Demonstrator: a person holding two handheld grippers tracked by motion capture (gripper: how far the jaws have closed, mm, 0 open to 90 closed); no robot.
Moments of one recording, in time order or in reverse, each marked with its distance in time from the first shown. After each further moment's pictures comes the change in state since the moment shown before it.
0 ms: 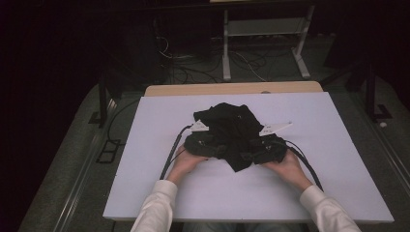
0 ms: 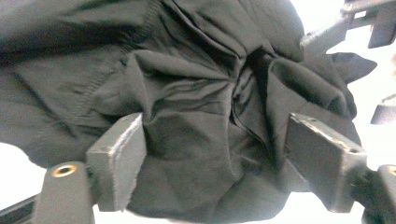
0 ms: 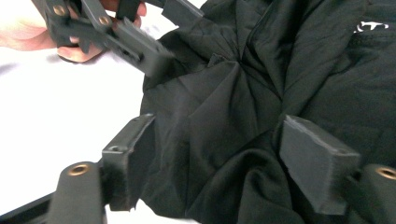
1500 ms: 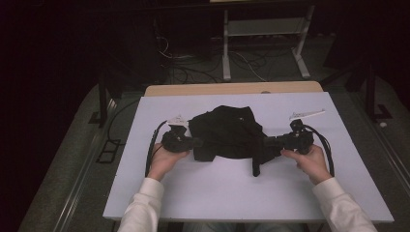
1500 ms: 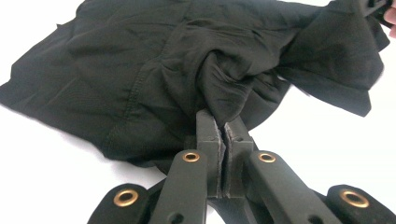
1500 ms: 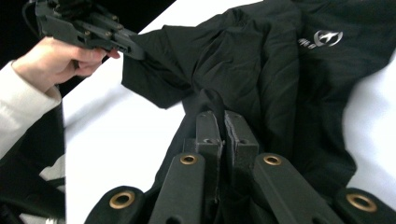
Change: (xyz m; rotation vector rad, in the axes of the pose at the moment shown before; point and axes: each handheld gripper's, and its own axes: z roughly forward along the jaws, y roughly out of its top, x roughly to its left) left arm 0.004 0.009 -0.087 0.046 -0.040 -0.026; right arm -0.034 -0.003 -0.070 -0.080 0.186 0.270
